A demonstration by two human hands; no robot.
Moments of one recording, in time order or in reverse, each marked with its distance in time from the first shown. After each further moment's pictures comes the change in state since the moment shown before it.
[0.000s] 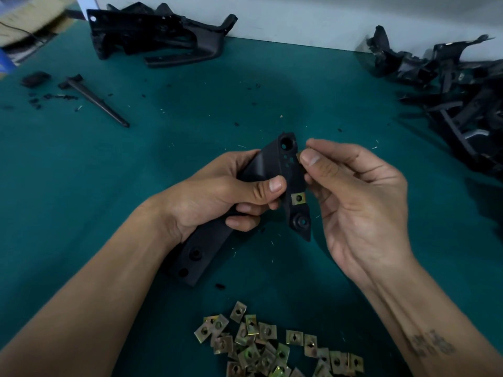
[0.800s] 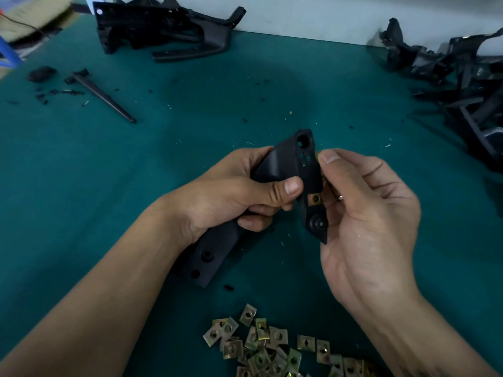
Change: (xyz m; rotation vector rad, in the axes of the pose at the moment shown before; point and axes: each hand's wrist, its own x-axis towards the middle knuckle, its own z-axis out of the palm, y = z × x) left_hand 0.002 0.002 0.005 0.067 0.005 0.031; right_hand -0.019 0.008 0.019 0.074 0.264 0.054
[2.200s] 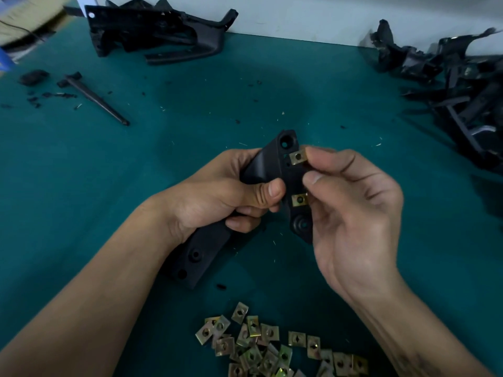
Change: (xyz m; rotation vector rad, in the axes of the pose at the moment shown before) left_hand -0.001 -0.004 -0.006 -0.019 -0.037 0.018; right_hand 0.007 0.003 -0.011 -0.067 -0.279 -0.140
